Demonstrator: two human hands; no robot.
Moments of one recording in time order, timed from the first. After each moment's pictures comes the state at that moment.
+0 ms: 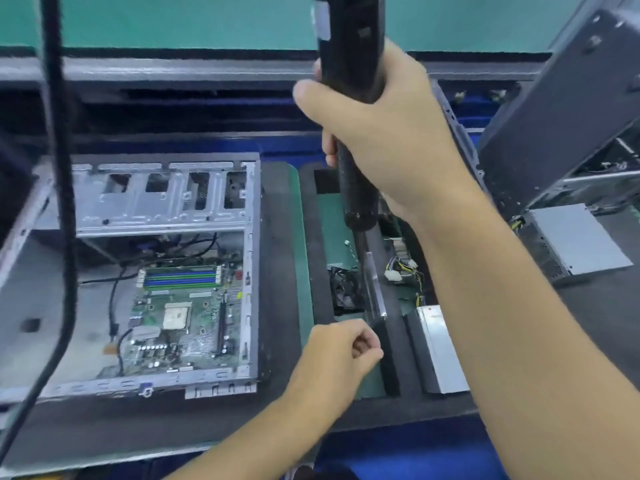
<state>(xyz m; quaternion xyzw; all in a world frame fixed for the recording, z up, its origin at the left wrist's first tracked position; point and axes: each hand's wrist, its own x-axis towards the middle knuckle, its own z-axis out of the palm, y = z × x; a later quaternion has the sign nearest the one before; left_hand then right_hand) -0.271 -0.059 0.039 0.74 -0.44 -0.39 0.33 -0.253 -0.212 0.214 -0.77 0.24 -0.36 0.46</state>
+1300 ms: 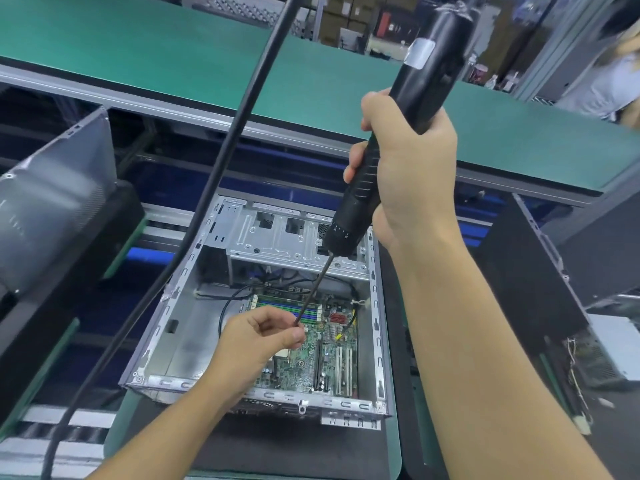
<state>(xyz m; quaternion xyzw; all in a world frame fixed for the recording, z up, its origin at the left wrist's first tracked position) -0.029 0.088 0.034 0.58 -0.19 -0.41 0.68 -0.078 -0.056 0.265 -0.60 0.23 -0.45 0.62</state>
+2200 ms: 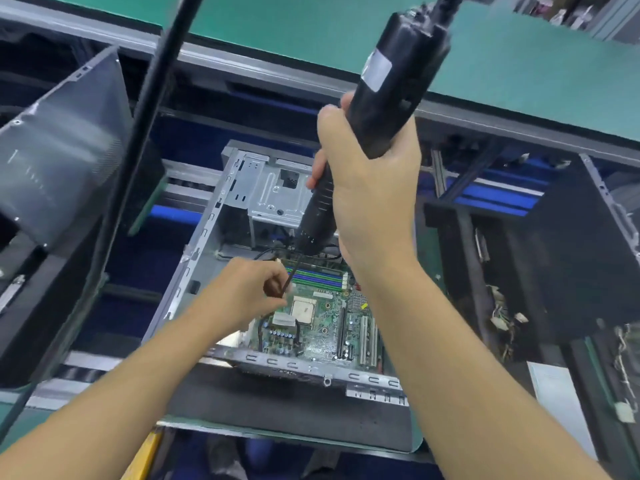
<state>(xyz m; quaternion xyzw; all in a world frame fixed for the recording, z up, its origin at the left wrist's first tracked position) 0.032 0.096 0.043 0.81 -0.47 -0.23 0.26 -0.052 -0.019 0.190 -0.61 0.19 -0.44 0.63</state>
